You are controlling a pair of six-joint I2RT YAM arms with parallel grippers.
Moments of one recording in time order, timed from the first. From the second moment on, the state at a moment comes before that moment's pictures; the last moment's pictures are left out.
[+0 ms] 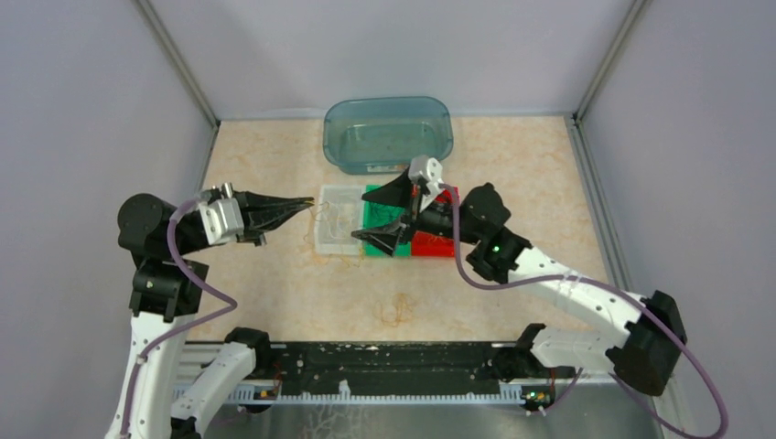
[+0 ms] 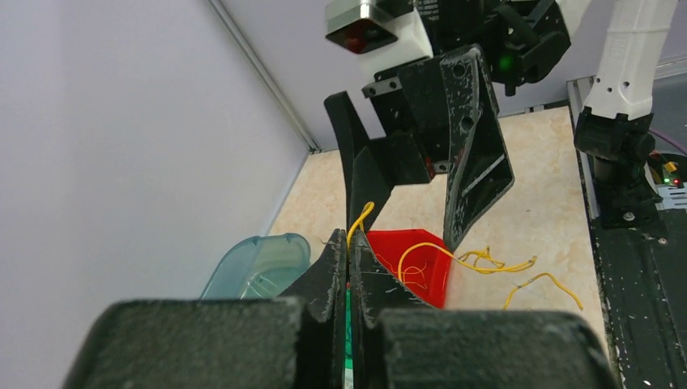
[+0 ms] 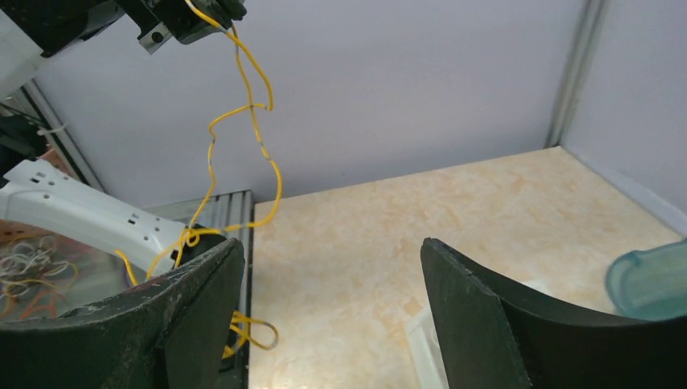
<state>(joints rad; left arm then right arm) -0.21 0.73 1.14 -0.11 1.09 0.23 0.86 1.07 0.86 0.46 -0.50 0.17</state>
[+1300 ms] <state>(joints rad) -0.21 0.71 1.04 -0.15 0.92 0.26 0.81 1.30 0.86 0.62 -0.37 0.35</state>
